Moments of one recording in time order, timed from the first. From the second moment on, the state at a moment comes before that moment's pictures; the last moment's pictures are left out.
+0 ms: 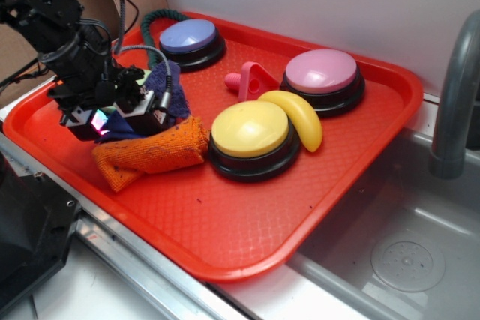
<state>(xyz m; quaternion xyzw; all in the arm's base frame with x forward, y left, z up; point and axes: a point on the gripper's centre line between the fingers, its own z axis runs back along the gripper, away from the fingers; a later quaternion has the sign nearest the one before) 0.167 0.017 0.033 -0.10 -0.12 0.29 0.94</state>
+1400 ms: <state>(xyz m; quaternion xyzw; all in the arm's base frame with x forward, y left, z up) 0.211 0.026 0.128 0.05 -0.09 0.18 0.98</state>
